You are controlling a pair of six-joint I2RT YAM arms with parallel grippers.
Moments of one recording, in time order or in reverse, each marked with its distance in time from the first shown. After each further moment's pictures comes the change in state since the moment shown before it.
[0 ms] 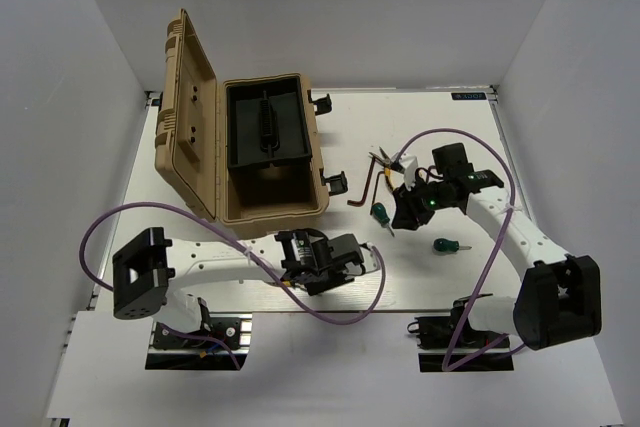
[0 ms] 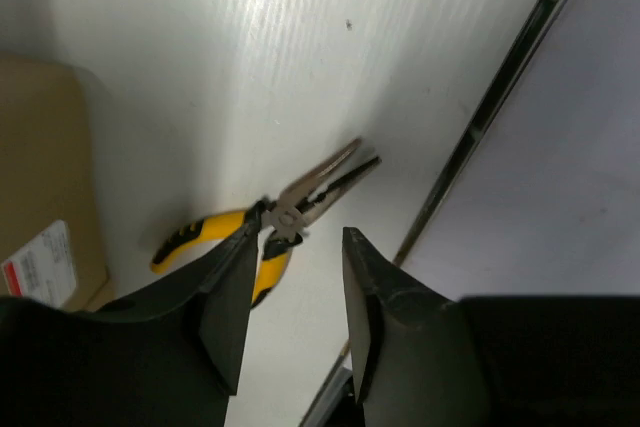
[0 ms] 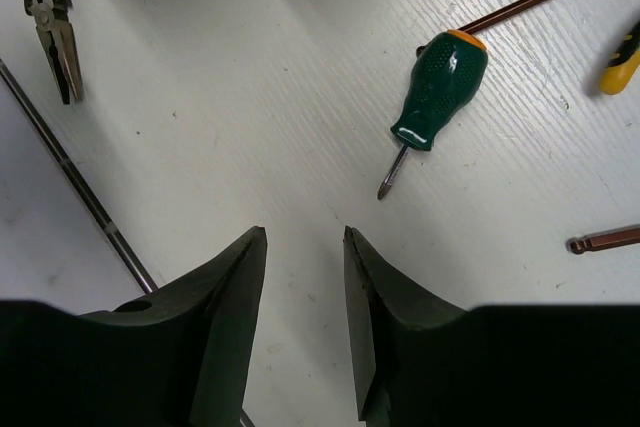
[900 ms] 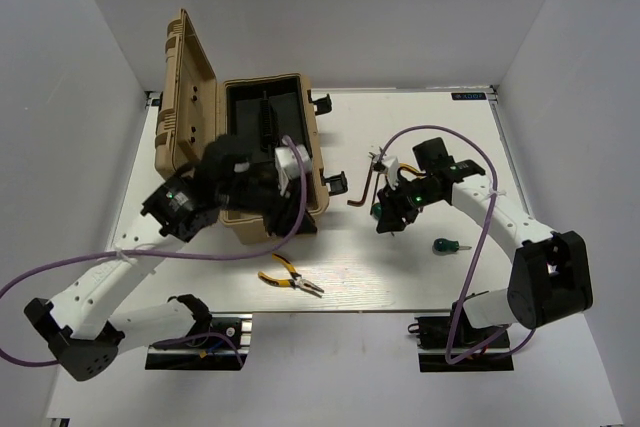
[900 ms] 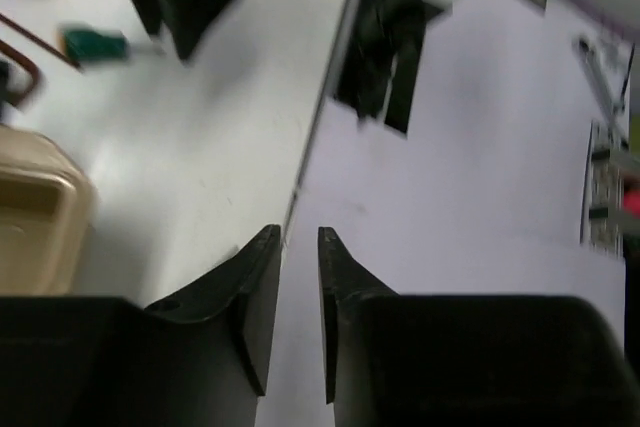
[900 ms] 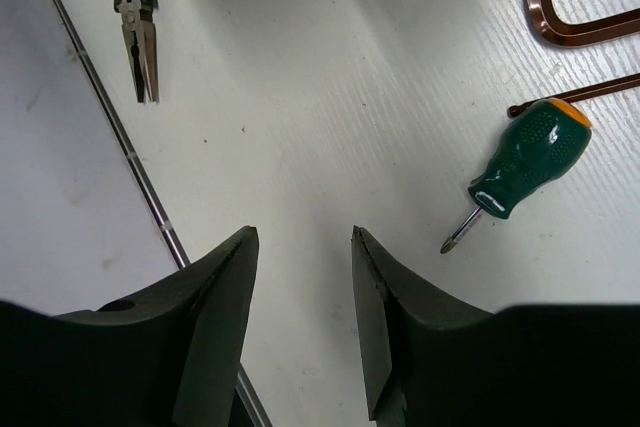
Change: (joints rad) left arm 0.597 -0.424 0.214 0.043 0.876 -0.072; right arm 0.092 0.115 0.079 -0.034 -0.094 0.006
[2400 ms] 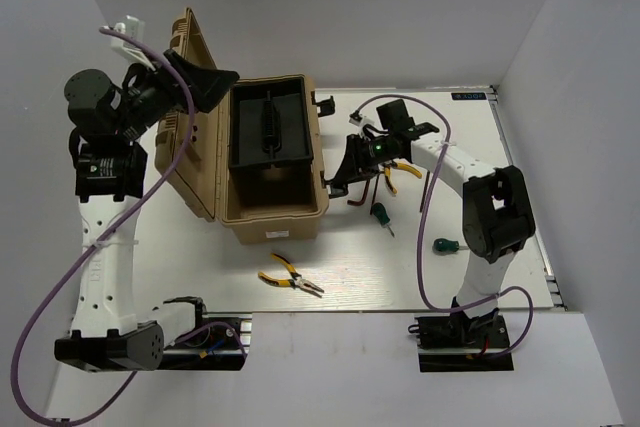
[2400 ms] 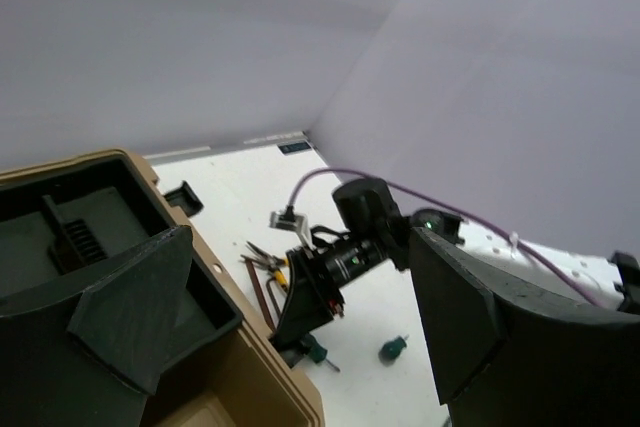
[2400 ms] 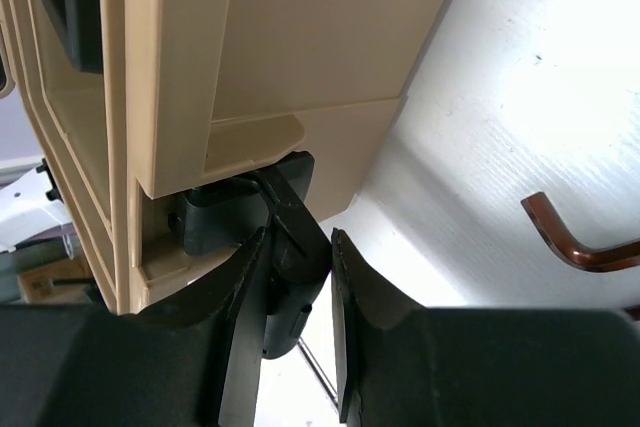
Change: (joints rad) left arm 0.762 0.050 0.227 0.507 0.008 -0.552; right arm 0.071 0.455 0.401 0.275 -0.087 0.767
